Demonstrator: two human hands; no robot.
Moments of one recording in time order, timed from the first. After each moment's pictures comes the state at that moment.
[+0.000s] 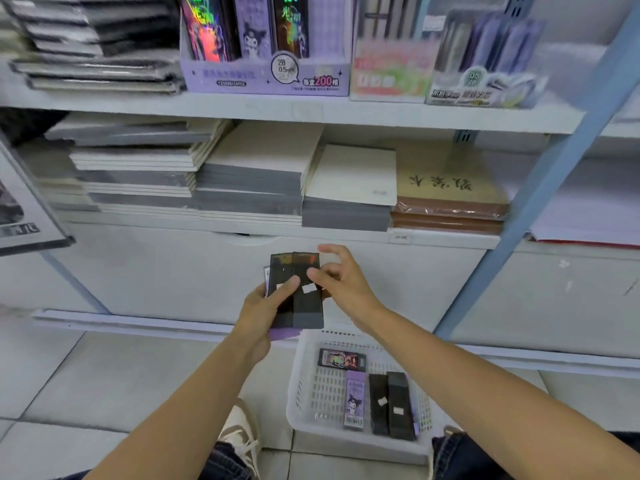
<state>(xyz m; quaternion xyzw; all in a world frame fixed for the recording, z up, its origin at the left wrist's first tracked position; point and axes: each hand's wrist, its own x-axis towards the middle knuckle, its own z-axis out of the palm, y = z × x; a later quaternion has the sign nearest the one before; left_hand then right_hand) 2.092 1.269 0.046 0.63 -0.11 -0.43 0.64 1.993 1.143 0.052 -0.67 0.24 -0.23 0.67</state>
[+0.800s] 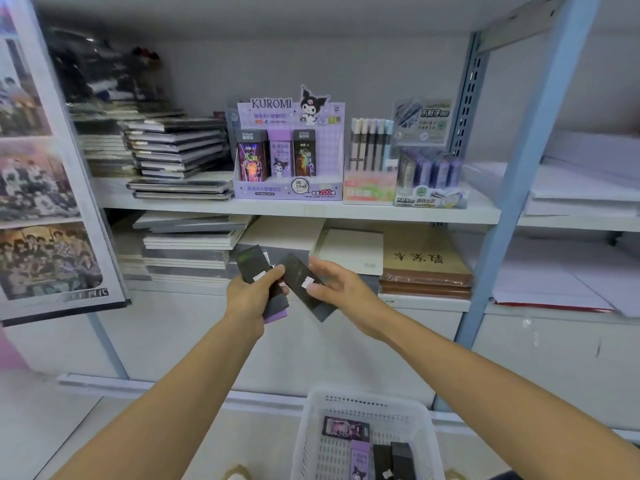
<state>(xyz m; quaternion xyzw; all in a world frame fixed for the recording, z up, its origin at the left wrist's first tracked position) 2.097 1.279 0.187 0.60 -0.10 -0.27 0.75 1.970 1.161 0.175 -0.74 0.12 -0.21 0.63</state>
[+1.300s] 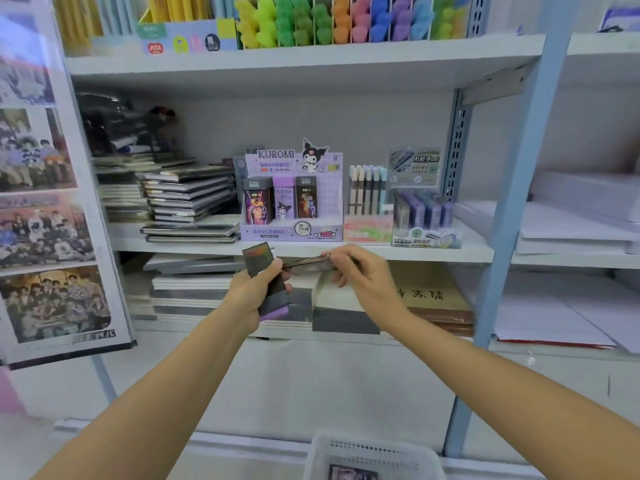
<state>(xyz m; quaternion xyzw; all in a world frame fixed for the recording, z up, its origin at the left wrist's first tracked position) 2.117 1.274 0.256 0.58 -0.18 -0.31 0.73 1.962 1.154 0.255 -0.77 0.04 -0.46 0.44</state>
